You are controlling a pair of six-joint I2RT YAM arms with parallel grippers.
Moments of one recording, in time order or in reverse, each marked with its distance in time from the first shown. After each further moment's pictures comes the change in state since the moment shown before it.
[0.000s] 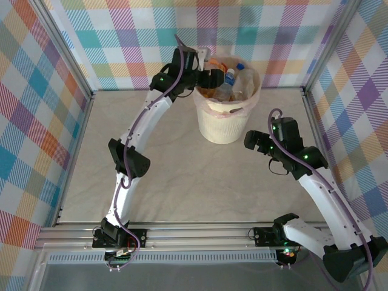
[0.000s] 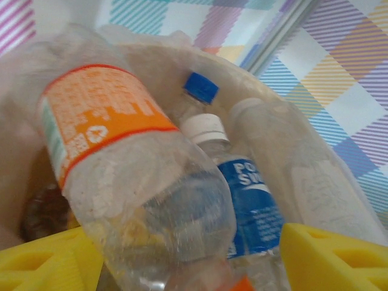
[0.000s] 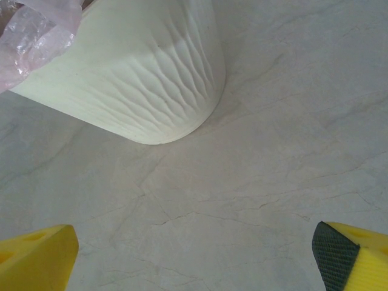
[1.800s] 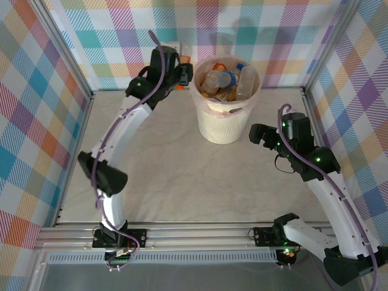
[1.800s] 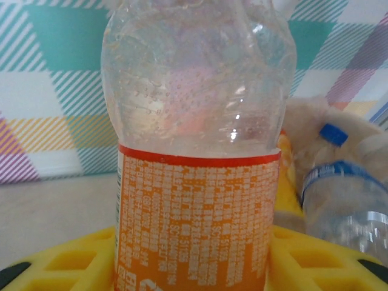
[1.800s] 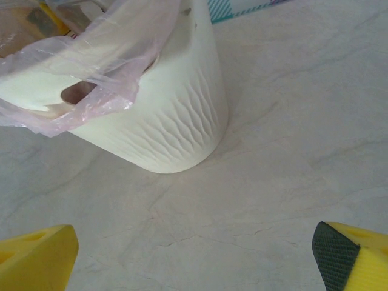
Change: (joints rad) left arm 0.032 -0.329 -0.350 0.067 -0.474 0.062; right arm 0.000 -0.035 0.125 -0.047 0.045 -0.055
